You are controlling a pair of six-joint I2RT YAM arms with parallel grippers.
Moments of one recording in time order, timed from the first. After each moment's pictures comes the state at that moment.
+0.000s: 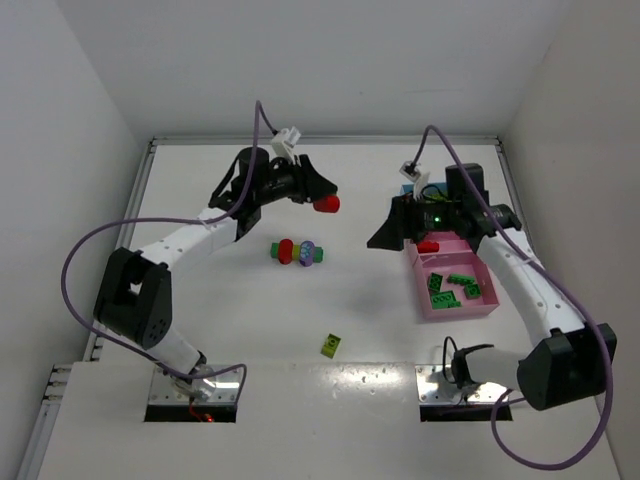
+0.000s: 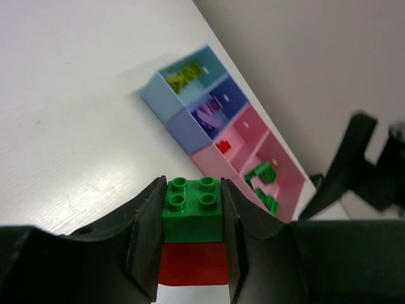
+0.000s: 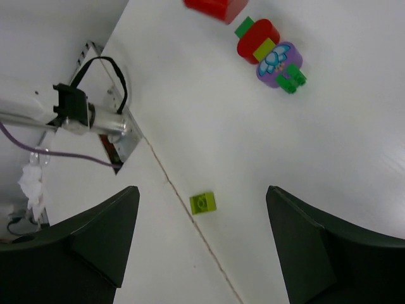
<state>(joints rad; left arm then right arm) -0.45 1.57 1.13 0.27 0.55 -0.54 0.16 1.24 1.05 -0.60 -0.91 0.03</state>
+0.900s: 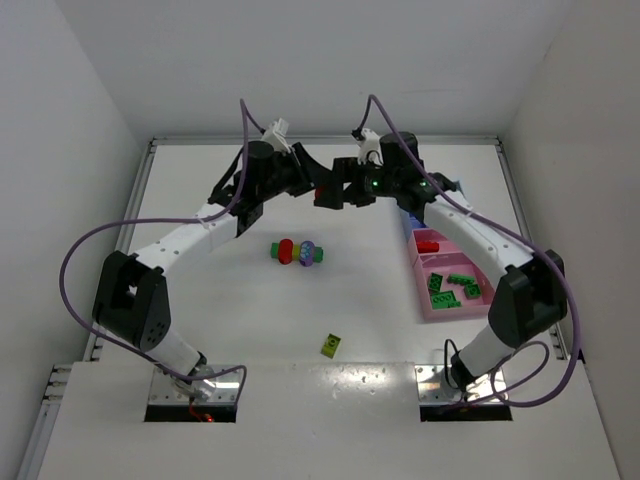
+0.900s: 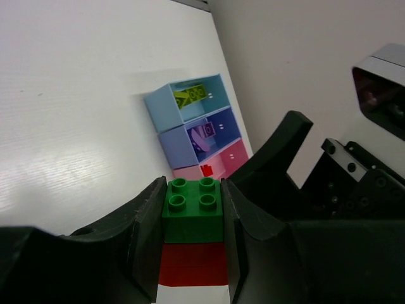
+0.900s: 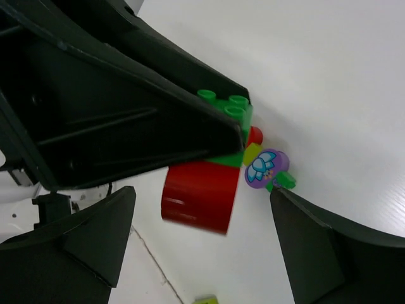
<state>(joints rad) -0.48 1.56 1.22 0.11 0.27 -0.82 0.45 1.60 1.33 -0.26 -0.52 0.38</state>
